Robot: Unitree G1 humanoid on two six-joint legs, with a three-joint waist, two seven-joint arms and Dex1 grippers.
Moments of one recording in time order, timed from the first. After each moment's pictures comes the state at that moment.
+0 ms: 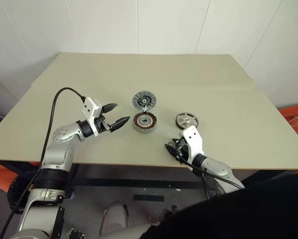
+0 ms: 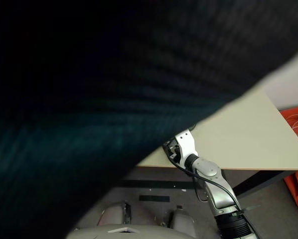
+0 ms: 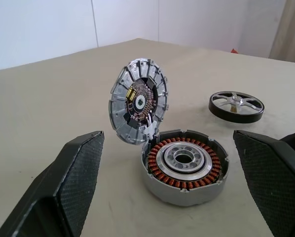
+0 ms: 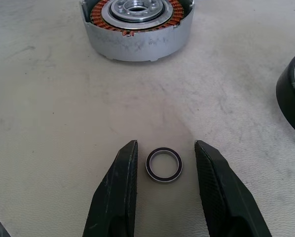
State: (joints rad) left arm -0.37 0.43 0.06 0.18 -0.38 0.15 -0.91; right arm 0.01 -0.32 0.17 -0.19 0.12 0.40 0.45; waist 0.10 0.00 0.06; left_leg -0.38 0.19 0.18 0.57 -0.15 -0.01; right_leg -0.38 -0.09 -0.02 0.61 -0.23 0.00
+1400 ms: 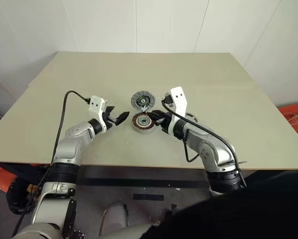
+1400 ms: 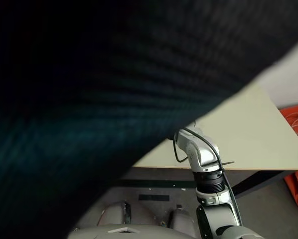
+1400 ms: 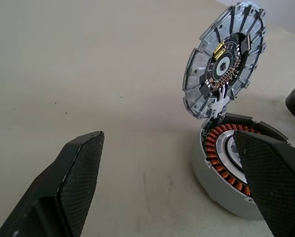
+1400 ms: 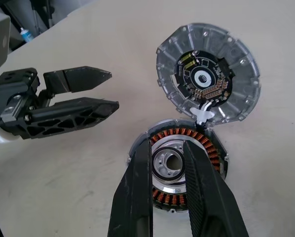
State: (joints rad) left arm -0.44 0.34 0.07 0.21 -0.35 0.47 -0.59; right arm -0.45 -0.10 0.12 -0.16 0.29 0.86 0.38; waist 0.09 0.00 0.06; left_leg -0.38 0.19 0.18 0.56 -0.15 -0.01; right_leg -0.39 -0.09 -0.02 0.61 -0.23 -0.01
